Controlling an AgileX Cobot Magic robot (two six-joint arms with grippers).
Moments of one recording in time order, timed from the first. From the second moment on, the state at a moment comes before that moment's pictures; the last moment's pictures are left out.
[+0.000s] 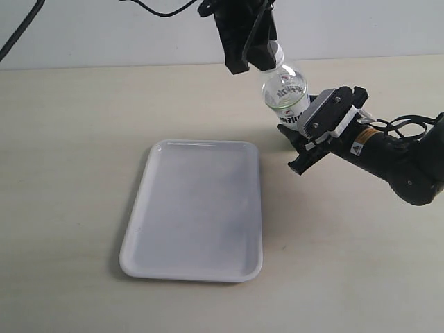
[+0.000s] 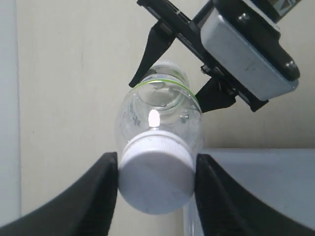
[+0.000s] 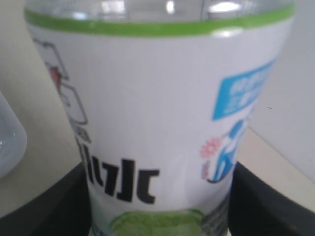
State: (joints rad) left arm -0.67 2.24 -2.29 -0.28 1.18 1.16; right arm 0.01 2.20 -0.78 -0.43 -1.06 -0.39
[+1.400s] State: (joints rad) left arm -0.67 2.24 -2.29 -0.27 1.16 0.00; right arm 0.01 2.20 -0.78 -0.43 -1.06 -0.37
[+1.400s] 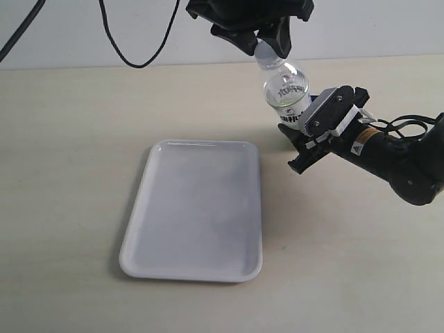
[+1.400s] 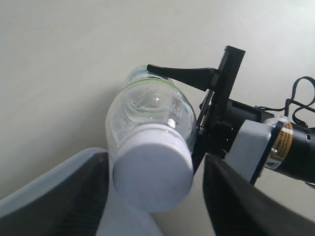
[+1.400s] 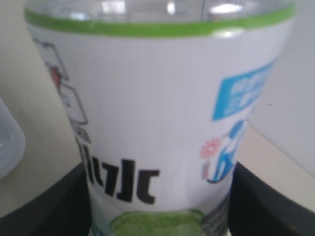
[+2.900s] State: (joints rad) left arm -0.65 2.19 -2.29 -0.28 1.22 1.29; right arm 0.01 2.20 -0.78 -0.43 -1.06 -0.37
